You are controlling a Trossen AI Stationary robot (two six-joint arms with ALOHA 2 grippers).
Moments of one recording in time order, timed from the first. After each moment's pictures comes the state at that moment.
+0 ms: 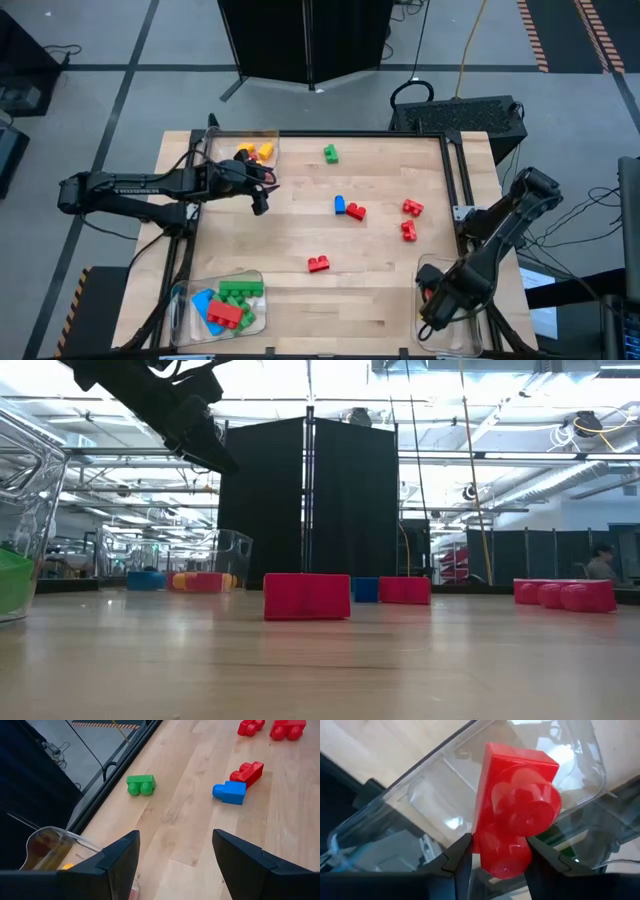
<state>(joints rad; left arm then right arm) 0.16 1.00 0.69 -0.28 -0.28 0.03 0.86 1.50 1.17 -1.16 -0.24 1.62</state>
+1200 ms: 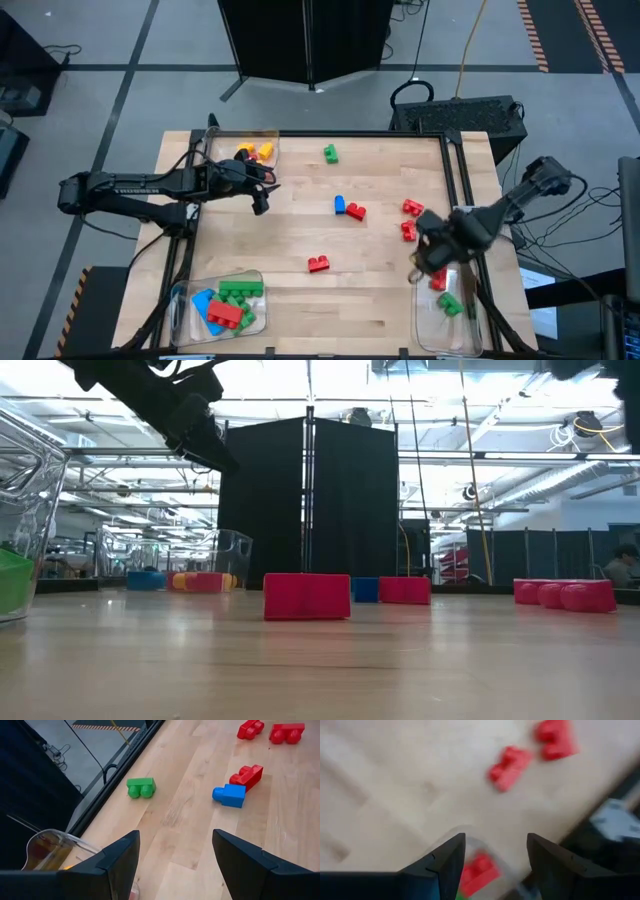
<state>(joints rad) 0.16 1.00 0.69 -0.27 -0.28 0.03 0.58 1.29 1.17 -1.48 0.19 1.44</state>
